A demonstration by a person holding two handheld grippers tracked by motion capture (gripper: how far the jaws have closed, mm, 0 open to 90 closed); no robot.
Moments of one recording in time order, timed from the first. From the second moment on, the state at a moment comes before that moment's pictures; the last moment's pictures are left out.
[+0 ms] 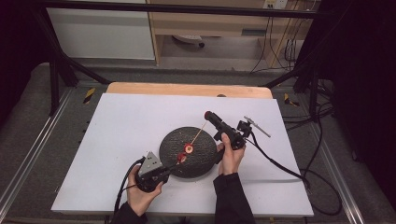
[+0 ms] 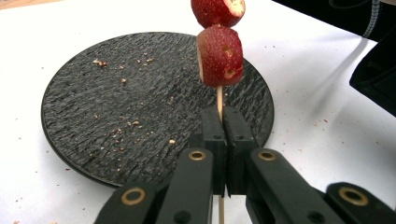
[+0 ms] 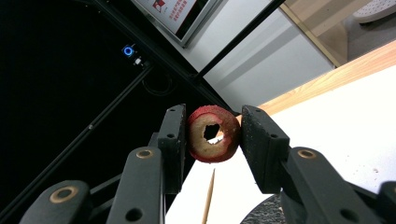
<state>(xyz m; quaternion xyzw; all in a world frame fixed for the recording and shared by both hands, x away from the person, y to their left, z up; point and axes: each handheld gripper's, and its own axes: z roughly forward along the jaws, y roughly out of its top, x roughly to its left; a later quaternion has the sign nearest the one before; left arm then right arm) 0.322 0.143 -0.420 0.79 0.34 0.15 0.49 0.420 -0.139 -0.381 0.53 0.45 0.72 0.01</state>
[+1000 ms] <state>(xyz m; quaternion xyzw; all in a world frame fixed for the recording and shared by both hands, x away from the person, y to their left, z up) 0.326 0.125 -0.421 0.76 0.37 0.15 0.51 0.418 -0.135 -0.386 0.53 0.44 0.73 0.00</state>
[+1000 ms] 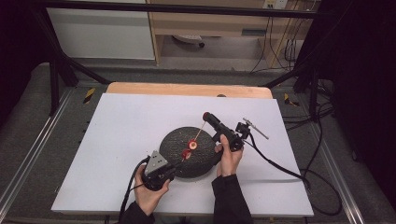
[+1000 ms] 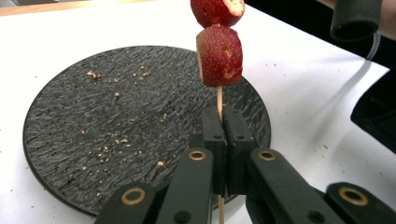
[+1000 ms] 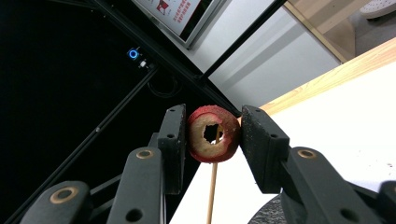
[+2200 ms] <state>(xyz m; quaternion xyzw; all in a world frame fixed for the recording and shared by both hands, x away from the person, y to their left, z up) 0.321 0.105 -0.428 0.73 0.39 0.18 0.53 0.419 -0.130 -0.387 0.55 0.41 0.73 -0.02</state>
